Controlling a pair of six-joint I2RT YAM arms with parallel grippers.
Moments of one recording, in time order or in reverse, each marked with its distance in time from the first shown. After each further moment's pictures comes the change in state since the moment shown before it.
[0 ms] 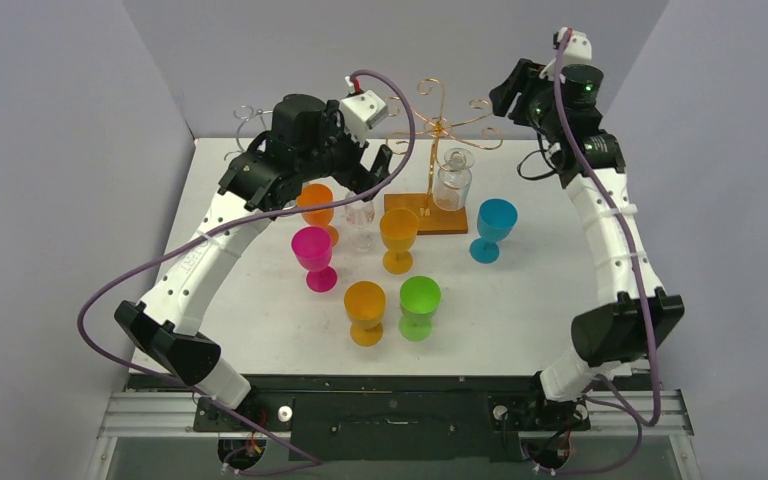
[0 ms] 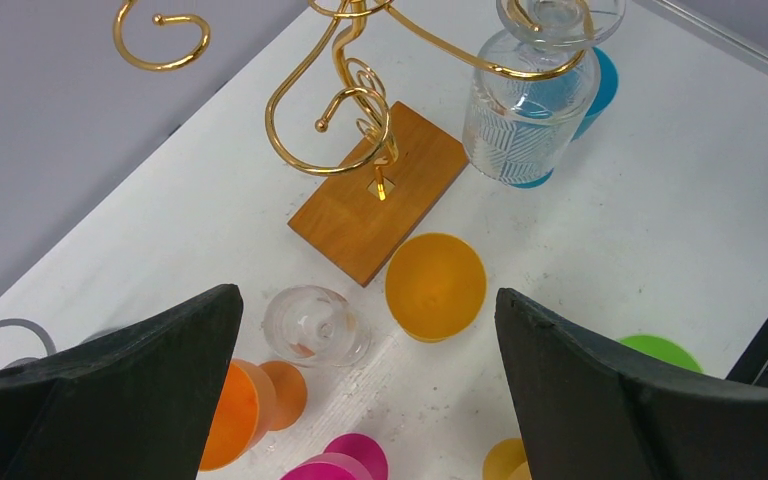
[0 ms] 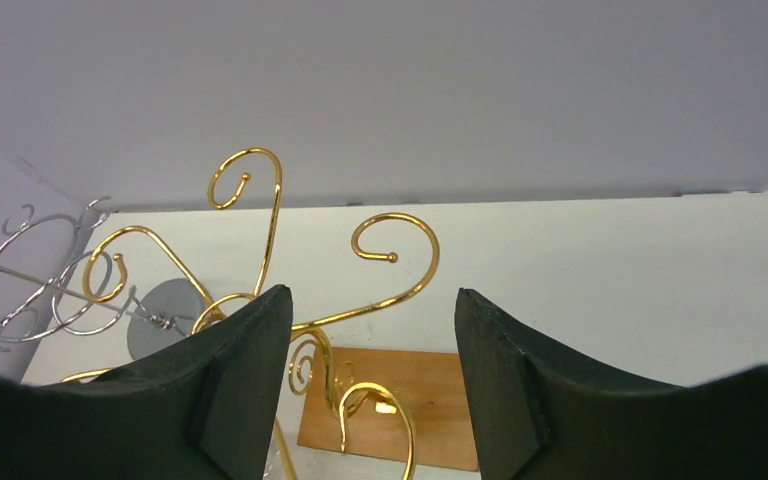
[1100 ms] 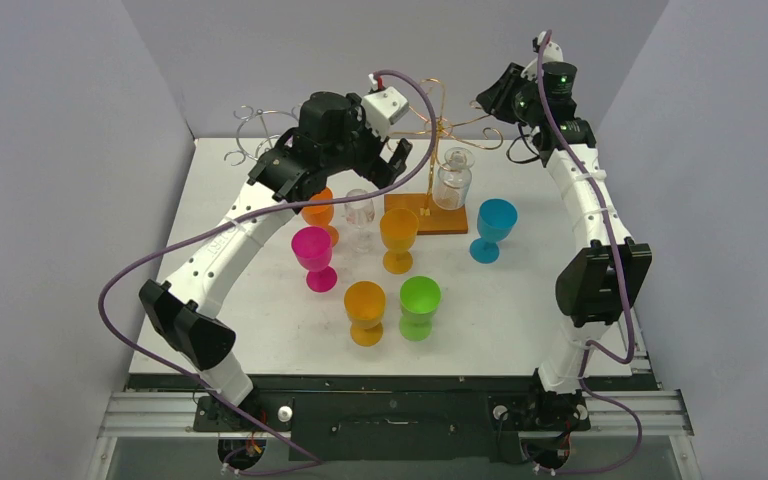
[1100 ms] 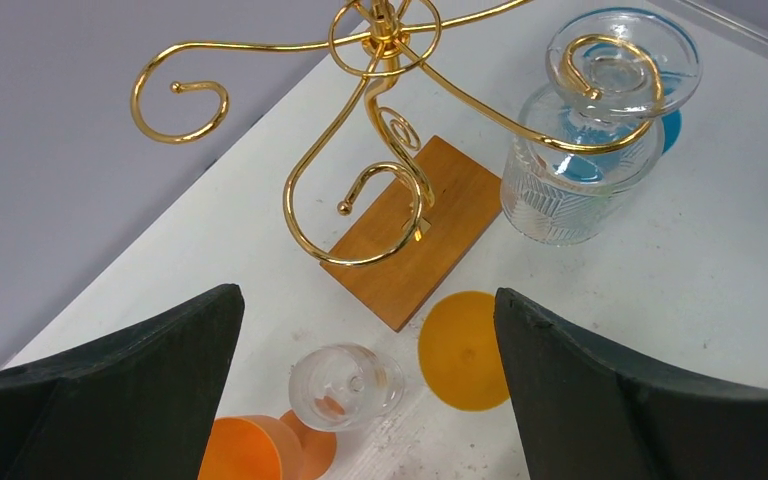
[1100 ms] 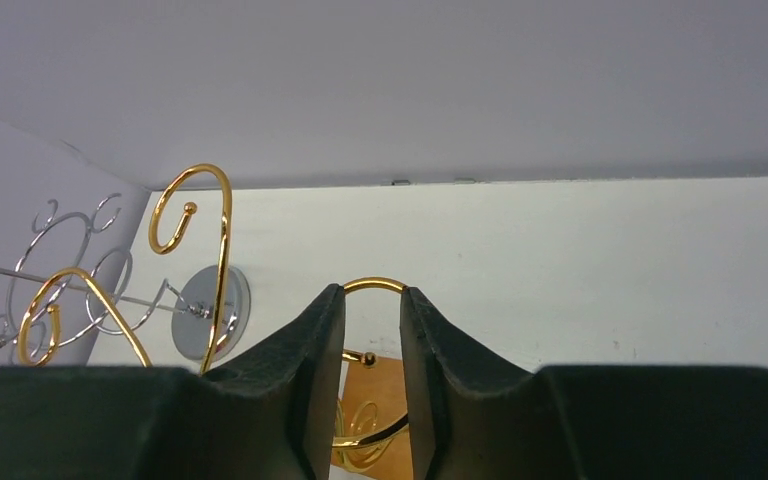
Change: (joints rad) left arm -0.039 0.101 0.024 0.132 -0.090 0.041; right arm -0.038 0.341 0.168 0.068 -0.206 0.123
